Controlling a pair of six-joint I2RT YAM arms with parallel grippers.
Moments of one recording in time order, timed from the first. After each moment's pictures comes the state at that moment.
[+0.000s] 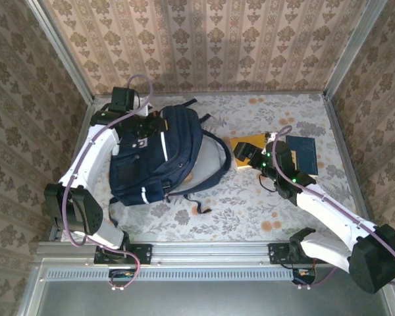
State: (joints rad) left arm -0.24 1.54 1.45 -0.81 0.56 -0.38; right arm 0.43 1.06 0.64 -0.08 0.03 0.79
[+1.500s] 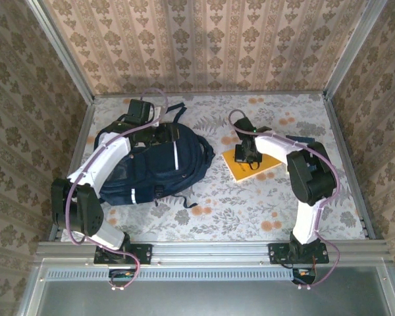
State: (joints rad) left arm -0.36 1.53 1.29 -0.64 0.34 -0.37; right arm 0.40 1.88 1.23 -0.67 0.10 0.50
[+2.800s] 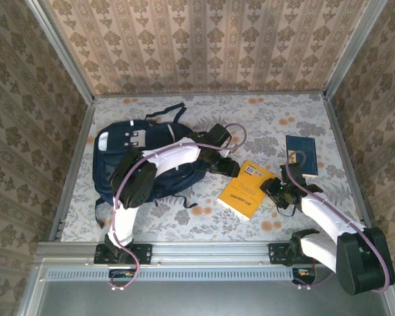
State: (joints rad) left arm -0.86 2.05 1.55 -0.65 0.45 -0.41; right arm 0.14 1.07 0.39 -0.39 -0.19 0.95
